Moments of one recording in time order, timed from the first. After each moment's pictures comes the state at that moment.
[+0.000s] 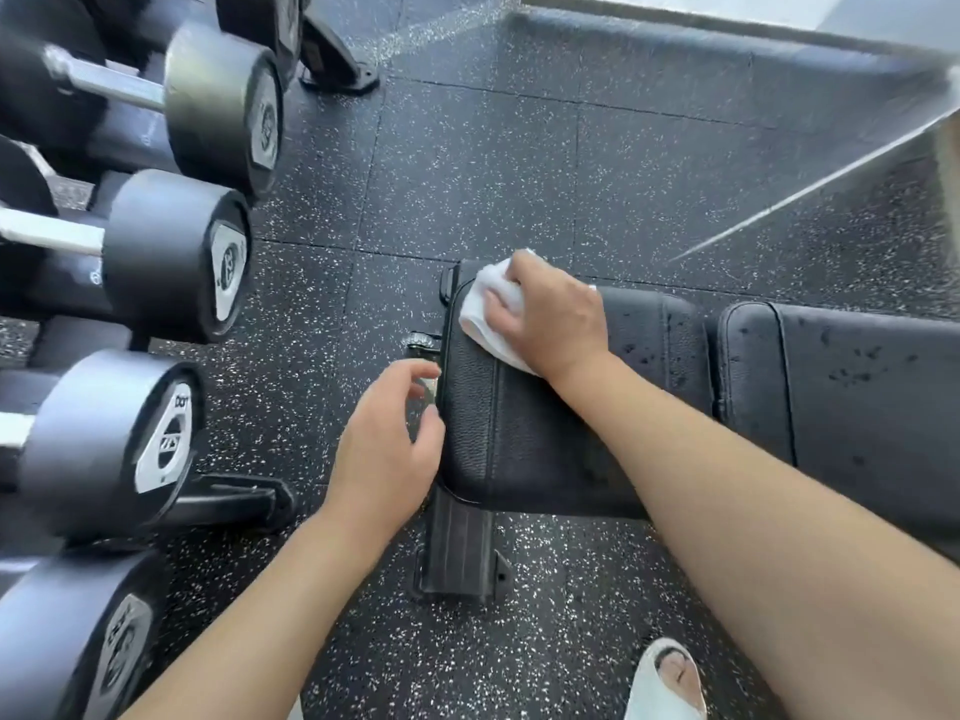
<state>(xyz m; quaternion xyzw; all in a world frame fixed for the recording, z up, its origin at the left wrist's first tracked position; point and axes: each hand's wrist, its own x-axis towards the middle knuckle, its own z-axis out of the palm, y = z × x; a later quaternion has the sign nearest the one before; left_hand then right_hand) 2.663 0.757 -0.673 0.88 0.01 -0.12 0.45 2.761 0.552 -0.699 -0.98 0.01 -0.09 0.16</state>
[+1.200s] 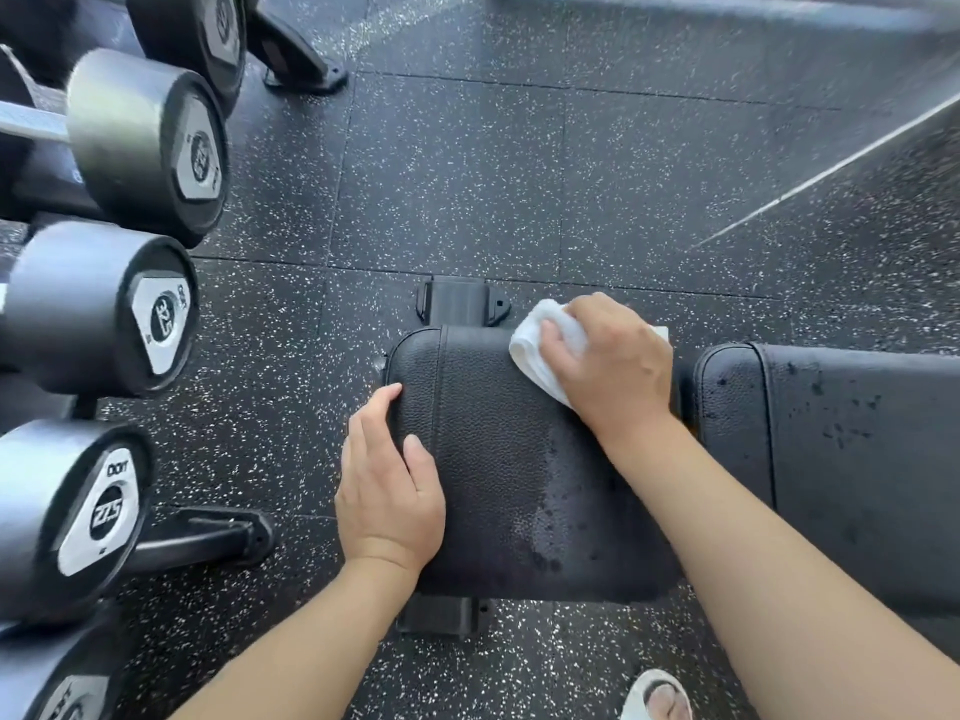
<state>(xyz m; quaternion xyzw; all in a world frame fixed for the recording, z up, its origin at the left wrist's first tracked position) 2.686 0.673 -0.713 0.93 0.11 -0.04 0.35 2.763 0.448 -0.714 -0.97 0.08 -0.13 0.17</state>
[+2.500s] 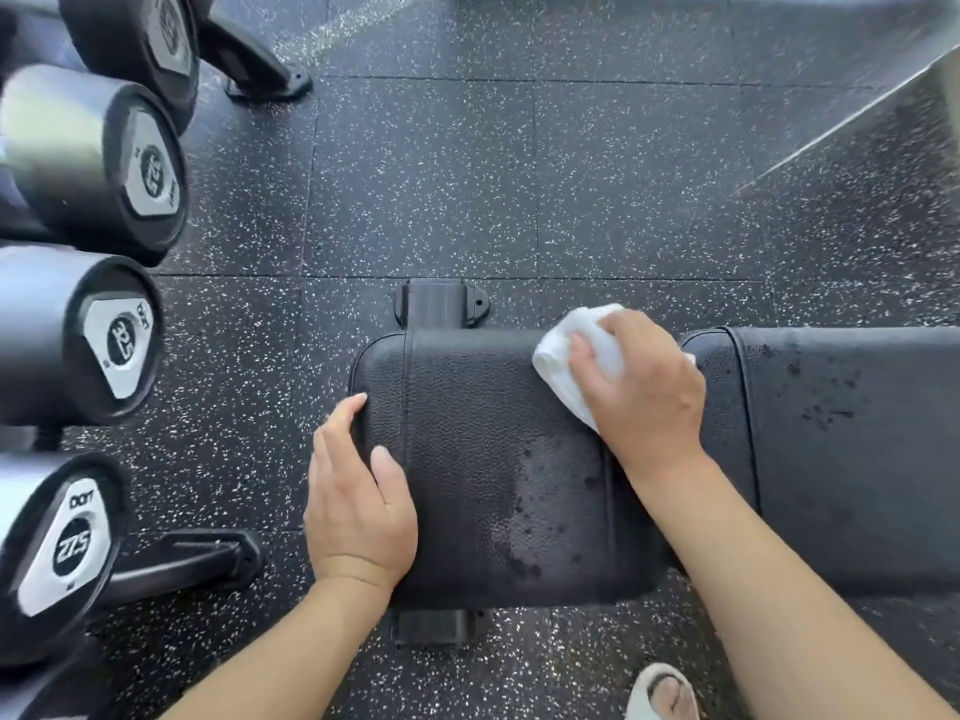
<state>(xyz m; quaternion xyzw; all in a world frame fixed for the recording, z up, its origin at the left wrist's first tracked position) 2.686 0.673 -0.715 0.93 0.09 -0.04 0.35 2.722 0.416 -0.709 -0.96 0.16 -0.15 0.16</state>
